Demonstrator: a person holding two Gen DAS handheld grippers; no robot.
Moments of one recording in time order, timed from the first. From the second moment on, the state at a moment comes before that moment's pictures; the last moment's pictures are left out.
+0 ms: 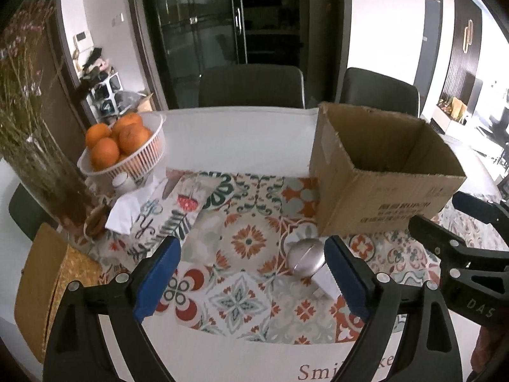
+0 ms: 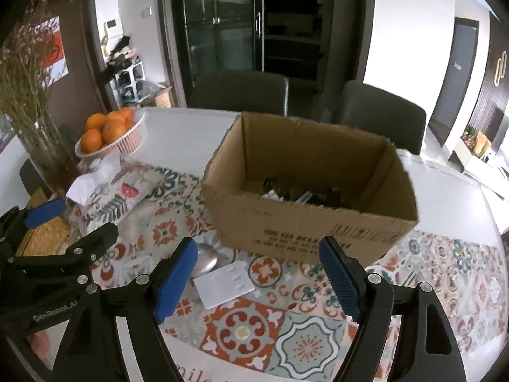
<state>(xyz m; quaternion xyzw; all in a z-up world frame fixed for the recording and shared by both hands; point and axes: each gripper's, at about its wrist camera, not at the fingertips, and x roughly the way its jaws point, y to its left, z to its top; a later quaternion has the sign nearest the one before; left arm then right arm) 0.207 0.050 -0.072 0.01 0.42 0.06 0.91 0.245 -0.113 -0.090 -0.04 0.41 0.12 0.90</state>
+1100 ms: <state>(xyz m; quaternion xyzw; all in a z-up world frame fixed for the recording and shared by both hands) 0.227 0.070 -0.147 0.07 0.48 -0.08 0.87 0.235 -0.086 -0.187 0.05 0.50 0.07 0.86</state>
